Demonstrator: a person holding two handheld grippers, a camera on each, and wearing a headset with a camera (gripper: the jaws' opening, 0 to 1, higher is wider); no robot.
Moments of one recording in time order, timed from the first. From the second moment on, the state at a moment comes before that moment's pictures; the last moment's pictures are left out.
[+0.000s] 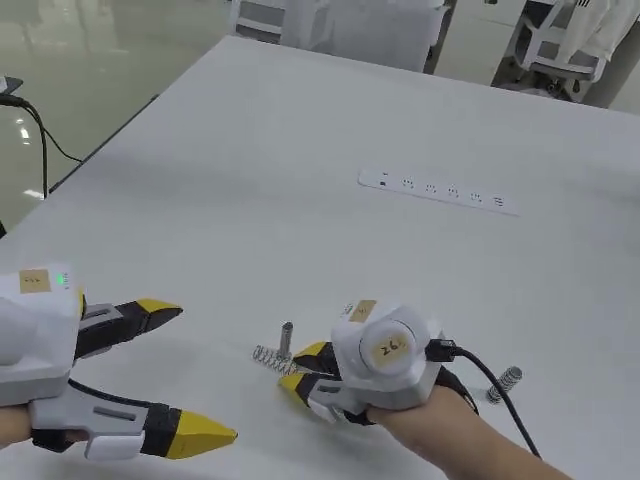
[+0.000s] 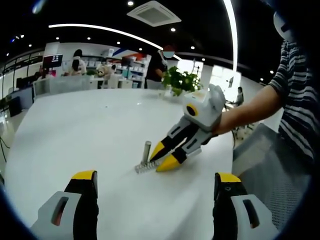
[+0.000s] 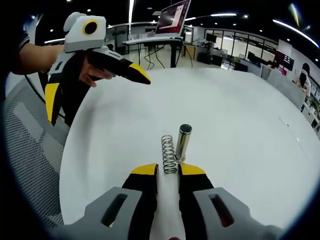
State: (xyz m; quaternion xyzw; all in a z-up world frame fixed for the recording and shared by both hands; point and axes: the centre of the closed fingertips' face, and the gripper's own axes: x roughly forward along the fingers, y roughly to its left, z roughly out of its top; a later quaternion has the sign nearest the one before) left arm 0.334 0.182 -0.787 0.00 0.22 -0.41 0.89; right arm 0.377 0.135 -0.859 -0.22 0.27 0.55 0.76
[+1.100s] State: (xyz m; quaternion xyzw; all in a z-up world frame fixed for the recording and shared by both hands) left arm 0.330 0.167 -0.793 0.00 0.23 -0.43 0.87; right arm 0.366 0.106 -0.829 -0.24 0.24 0.58 0.74
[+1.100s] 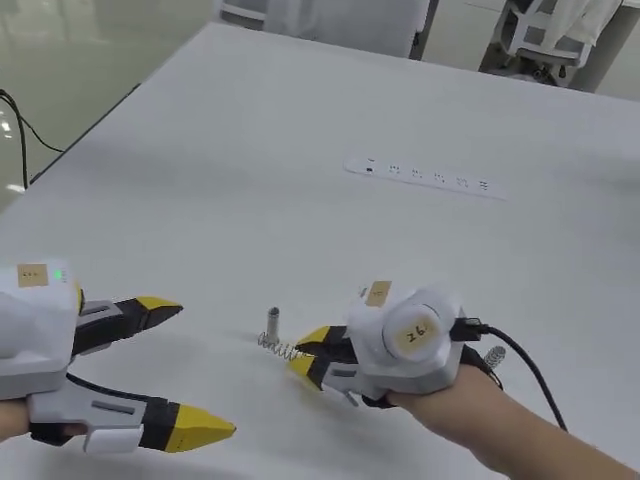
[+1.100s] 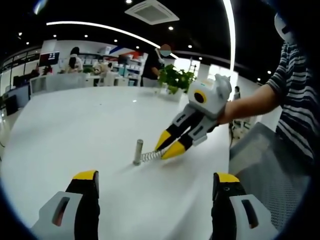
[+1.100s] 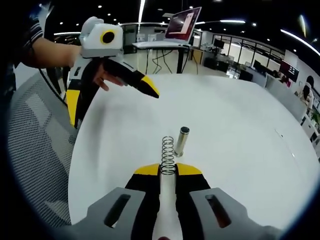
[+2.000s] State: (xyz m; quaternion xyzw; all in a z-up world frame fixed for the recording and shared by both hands) left arm 0.317 0.134 -0.793 -0.01 0.24 -0.48 0.84; right arm 0.344 0.059 -0.812 -0.29 0.22 0.62 0.69
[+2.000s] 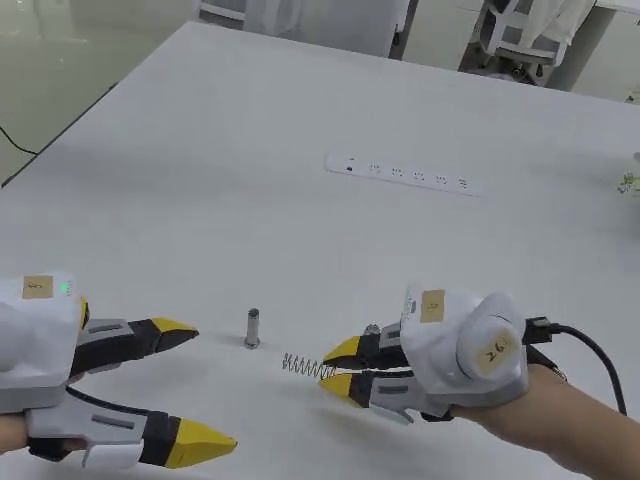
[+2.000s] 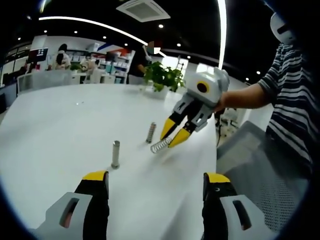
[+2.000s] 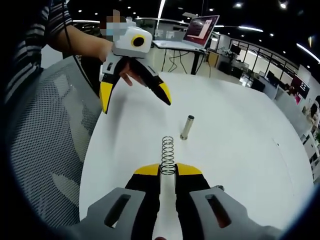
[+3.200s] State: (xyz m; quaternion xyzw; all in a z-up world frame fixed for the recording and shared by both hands) left arm 0.318 0.057 -0.788 0.02 0.21 -0.59 0.78; right arm 0.317 0.048 -0.795 -0.29 0.19 0.66 0.67
